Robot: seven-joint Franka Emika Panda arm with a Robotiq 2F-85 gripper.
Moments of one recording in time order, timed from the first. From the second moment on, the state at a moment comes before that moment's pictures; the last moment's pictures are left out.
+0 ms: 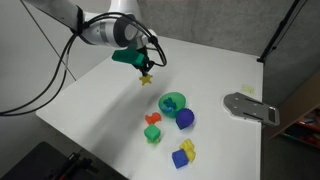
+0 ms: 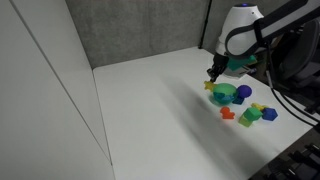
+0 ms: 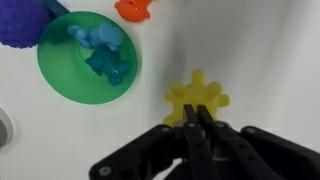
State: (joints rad) arm 0.07 0.48 -0.03 -1.94 -0.07 2.50 0.07
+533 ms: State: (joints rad) arm 0.05 0.46 -0.15 -1.96 -0.15 2.53 0.13
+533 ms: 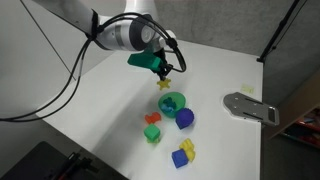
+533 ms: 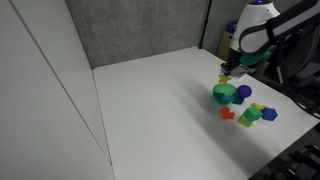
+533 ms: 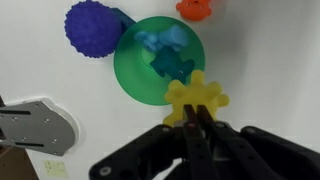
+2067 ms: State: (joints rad) arm 0.01 0.49 -0.09 -1.99 -0.09 2.50 0.10
